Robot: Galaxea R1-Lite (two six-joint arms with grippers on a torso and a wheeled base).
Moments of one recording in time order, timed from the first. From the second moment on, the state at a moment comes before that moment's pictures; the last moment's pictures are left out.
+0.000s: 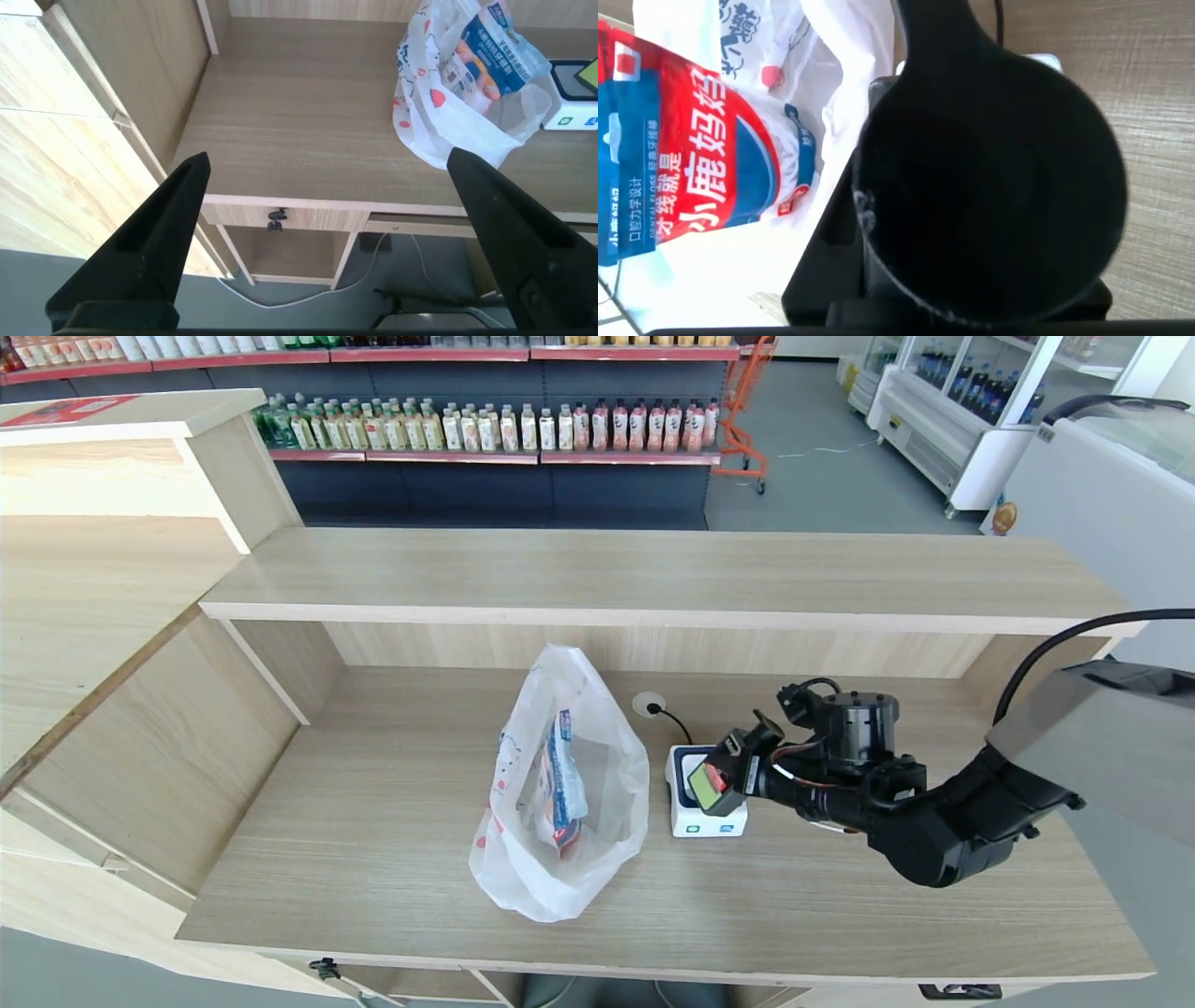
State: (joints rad) left arm 0.00 0.00 0.00 0.00 -0.01 0.00; right arm 0.35 2.20 -0.91 -0.95 0.23 0.37
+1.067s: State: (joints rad) left arm 0.00 0.00 0.00 0.00 0.00 0.00; right arm 0.37 2.26 -0.97 -0.99 0.17 0.42
